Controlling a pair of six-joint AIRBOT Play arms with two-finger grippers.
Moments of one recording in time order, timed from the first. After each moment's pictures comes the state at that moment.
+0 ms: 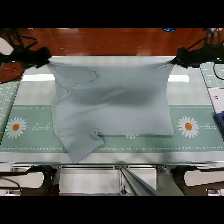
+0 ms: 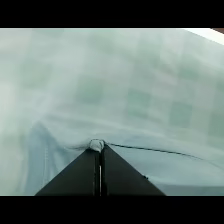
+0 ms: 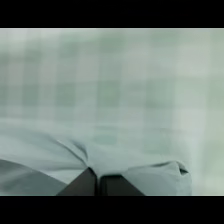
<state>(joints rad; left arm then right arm) 0.06 -1.58 1.54 1.32 -0.92 -1.74 -0.18 -1.66 1.64 -0.97 1.11 1.37</state>
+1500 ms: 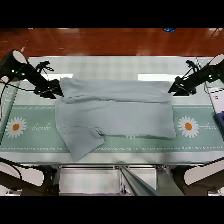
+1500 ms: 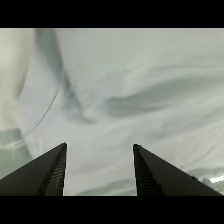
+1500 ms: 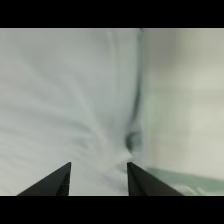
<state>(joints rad) 0.15 -1.74 1.52 1.21 -1.53 -1.45 -0.29 -1.78 1.54 -1.14 1.46 1.42</state>
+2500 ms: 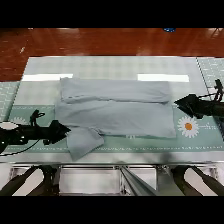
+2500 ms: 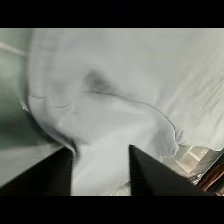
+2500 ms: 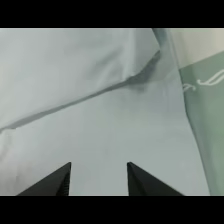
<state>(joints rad) 0.38 -1.05 0.31 0.78 -1.10 -1.34 -0.50 -1.04 0.68 -0.74 1.08 1.27</state>
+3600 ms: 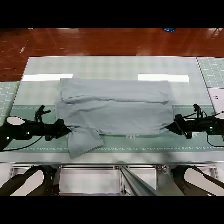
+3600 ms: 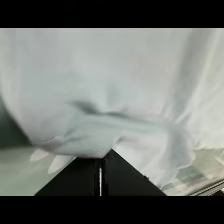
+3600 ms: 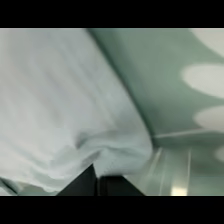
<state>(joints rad) 0.26 -1.08 0.39 0.77 -1.05 -1.32 -0.50 -1.22 0.53 -0.86 1.18 1.30</state>
